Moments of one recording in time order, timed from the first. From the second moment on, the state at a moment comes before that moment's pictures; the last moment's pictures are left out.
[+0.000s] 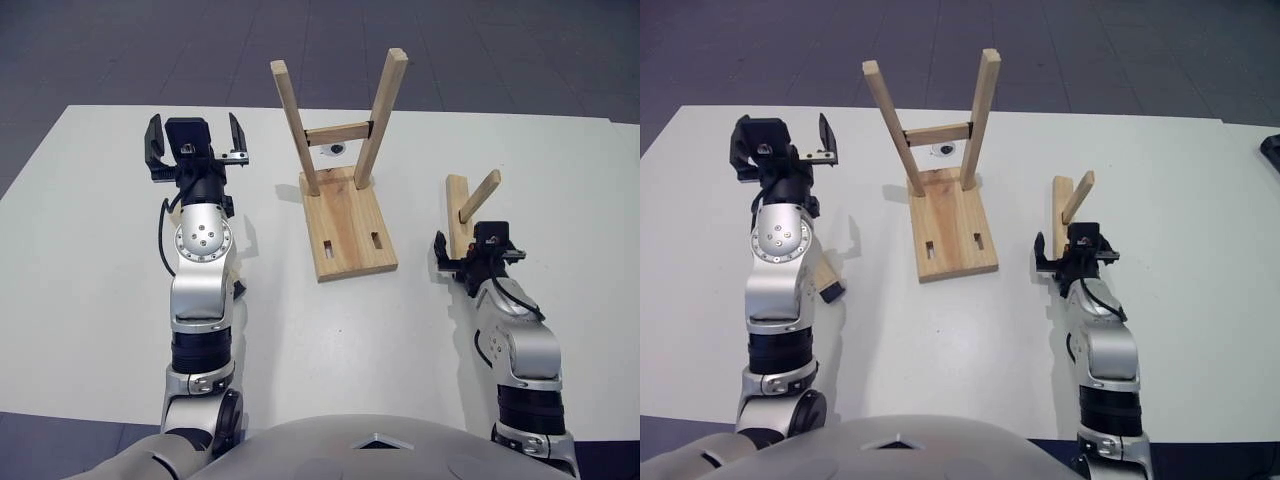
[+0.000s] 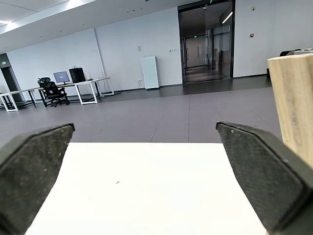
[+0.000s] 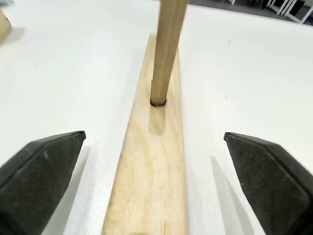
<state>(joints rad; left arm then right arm) -0.29 0.06 0.04 -0.29 0.16 0.40 0.18 0.02 -0.21 -0.10 -0.27 0.11 0.72 -0.01</state>
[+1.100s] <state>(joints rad) -0.31 0.01 0.14 -0.29 0.06 0.52 0.15 -0.30 -0.22 -0.38 -0.31 0.24 0.83 0.07</state>
